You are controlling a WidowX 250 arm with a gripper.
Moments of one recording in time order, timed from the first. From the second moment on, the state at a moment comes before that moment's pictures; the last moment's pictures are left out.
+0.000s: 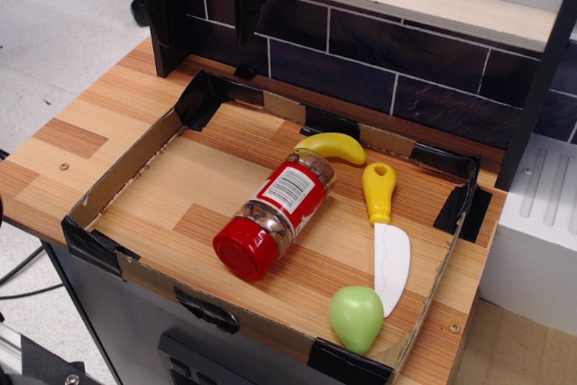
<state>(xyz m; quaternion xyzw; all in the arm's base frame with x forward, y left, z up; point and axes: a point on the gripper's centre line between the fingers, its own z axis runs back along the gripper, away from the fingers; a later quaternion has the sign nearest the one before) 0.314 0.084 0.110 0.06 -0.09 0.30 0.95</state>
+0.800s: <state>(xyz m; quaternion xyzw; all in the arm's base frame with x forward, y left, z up) 0.254 0.049 0.128 0.00 -0.07 0.19 0.98</state>
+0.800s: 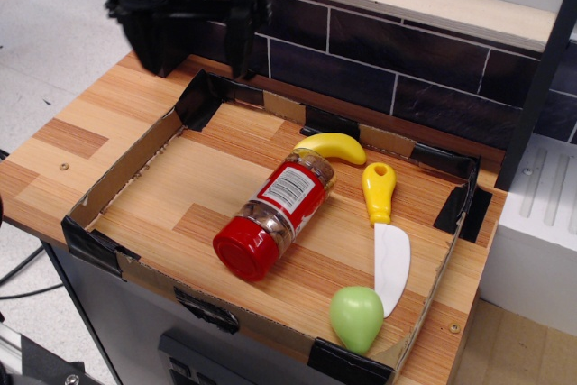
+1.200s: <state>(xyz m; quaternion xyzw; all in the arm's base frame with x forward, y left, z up) 0.210 0.018 0.102 0.00 -0.01 0.08 1.00</state>
